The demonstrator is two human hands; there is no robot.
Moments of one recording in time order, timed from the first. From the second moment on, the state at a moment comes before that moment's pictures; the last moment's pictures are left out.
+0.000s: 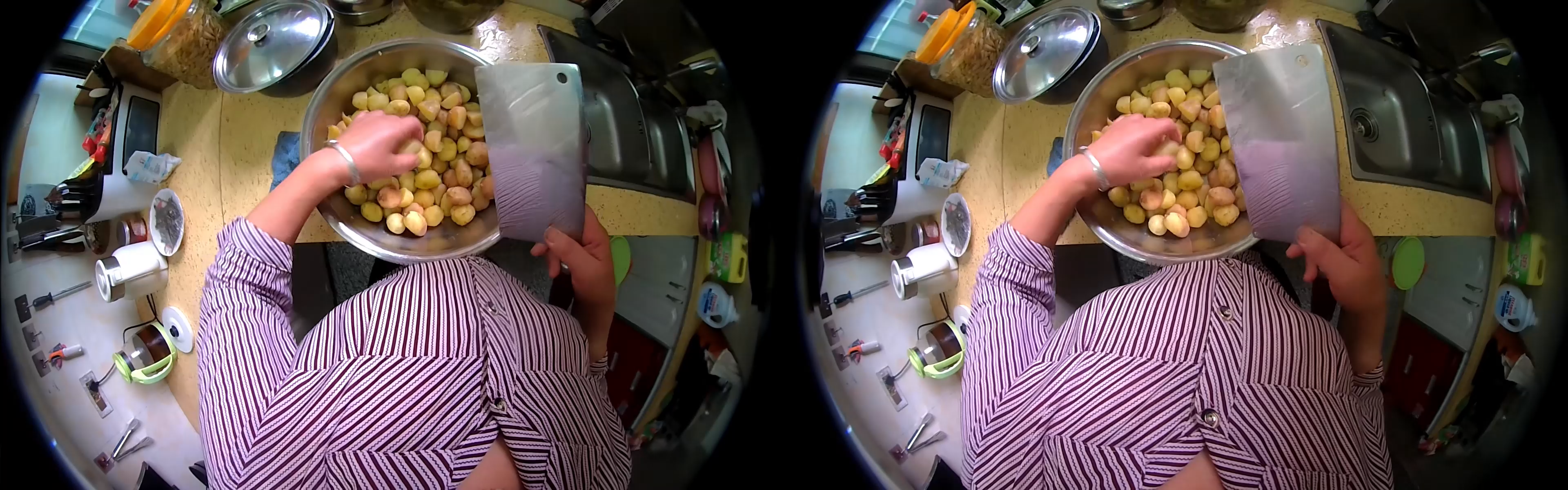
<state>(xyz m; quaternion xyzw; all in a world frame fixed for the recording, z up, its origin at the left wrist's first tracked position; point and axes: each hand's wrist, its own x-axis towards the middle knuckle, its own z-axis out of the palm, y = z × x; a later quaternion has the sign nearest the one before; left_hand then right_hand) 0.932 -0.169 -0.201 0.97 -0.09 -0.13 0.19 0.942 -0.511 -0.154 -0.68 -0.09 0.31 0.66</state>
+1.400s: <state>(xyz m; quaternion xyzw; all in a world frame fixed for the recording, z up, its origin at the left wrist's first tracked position) 0.934 -0.196 -0.193 0.43 0.07 -0.05 0.90 0.954 -0.487 -0.162 -0.63 -0.09 0.42 0.65</state>
